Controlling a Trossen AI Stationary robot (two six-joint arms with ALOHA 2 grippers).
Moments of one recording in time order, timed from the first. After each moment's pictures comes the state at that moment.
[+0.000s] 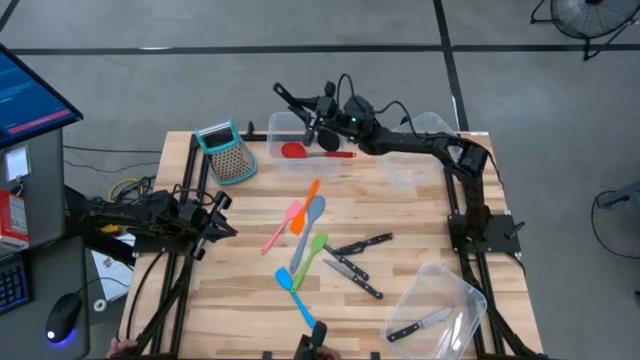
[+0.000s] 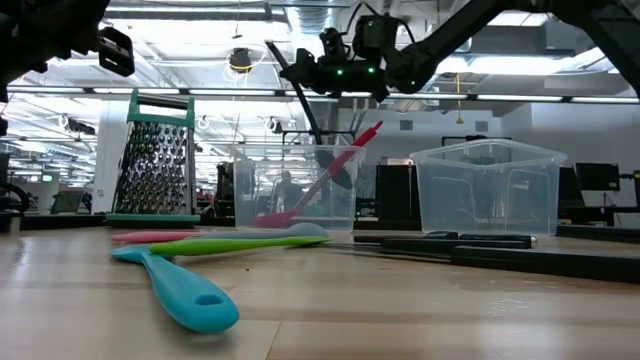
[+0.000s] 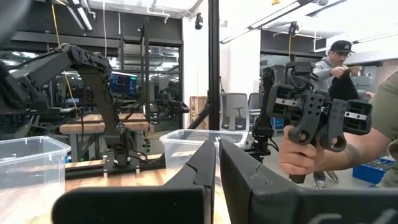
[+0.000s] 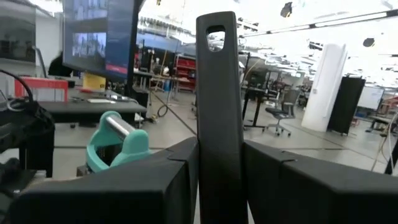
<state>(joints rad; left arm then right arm) -0.11 0.00 0.01 0.27 0.21 -0.06 -0.49 2.02 1.45 0.76 -0.14 -0.13</state>
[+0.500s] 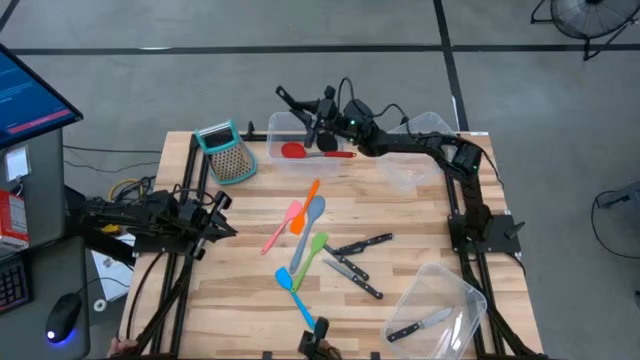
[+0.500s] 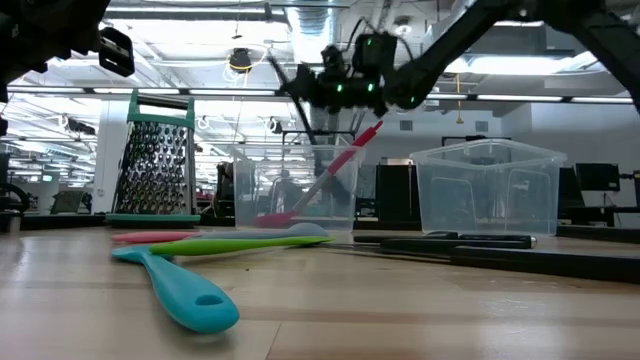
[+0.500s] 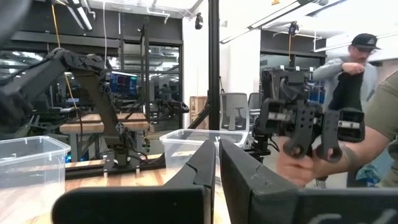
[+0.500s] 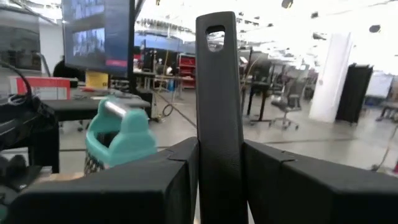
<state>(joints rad) -0.11 0.00 0.01 0.27 0.21 -0.06 -0.52 2.09 1.43 0.85 -0.16 -0.06</state>
